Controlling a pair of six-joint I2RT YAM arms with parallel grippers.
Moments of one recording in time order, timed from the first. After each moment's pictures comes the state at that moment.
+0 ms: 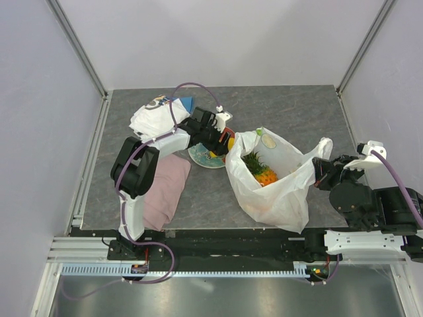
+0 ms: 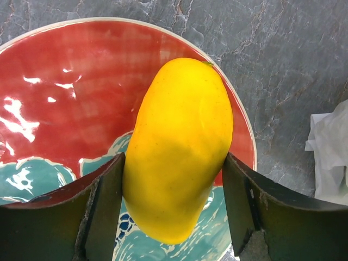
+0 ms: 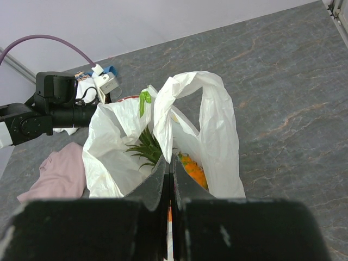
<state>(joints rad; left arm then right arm) -0.53 2.02 1.40 -0.19 0.39 0.15 1.43 0.67 1.30 -1.28 1.27 0.98</state>
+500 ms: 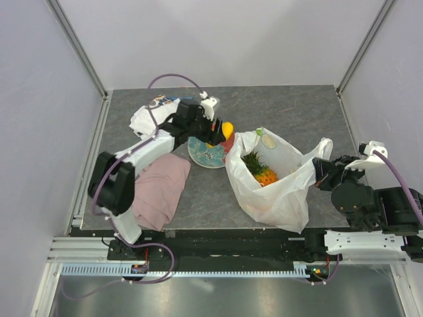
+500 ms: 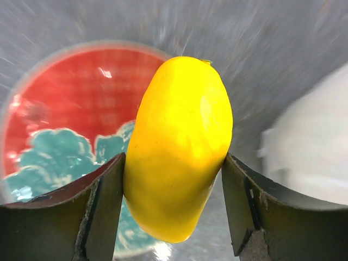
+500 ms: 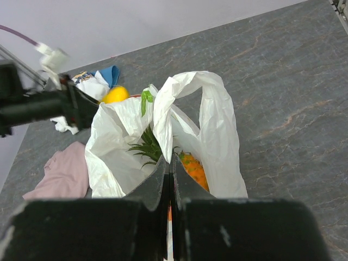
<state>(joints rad) -0.51 1.81 1.32 -0.17 0.36 -0.01 1.43 0.66 1.30 -1.28 1.26 1.00</state>
